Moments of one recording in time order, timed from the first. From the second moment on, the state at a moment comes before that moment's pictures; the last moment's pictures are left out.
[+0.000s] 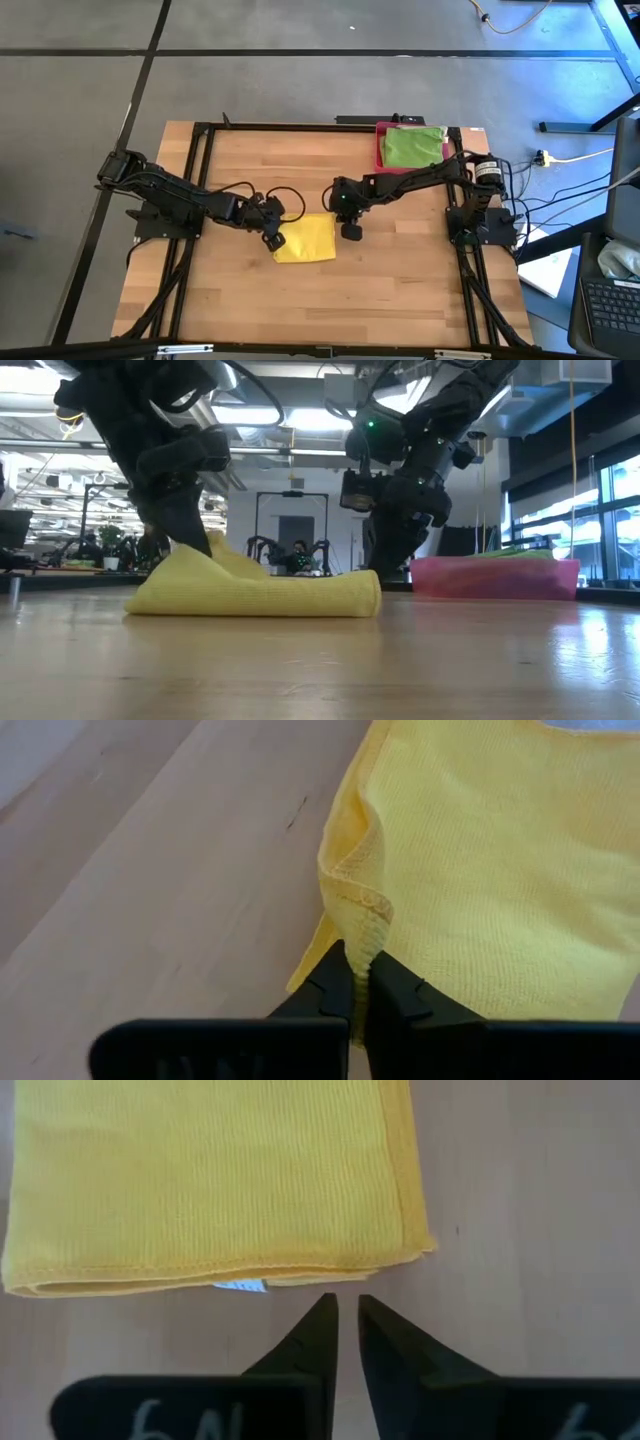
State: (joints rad) left arm -0.18 1.40 0.67 -0.30 -0.32 -0.67; right arm -0.10 1.86 1.05 -0.27 -0.19 0.00
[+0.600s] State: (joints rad) left arm -0.12 1.47 0.68 -0.29 -0.24 -0.65; right arm -0.09 1.86 1.07 -0.27 -0.27 0.11
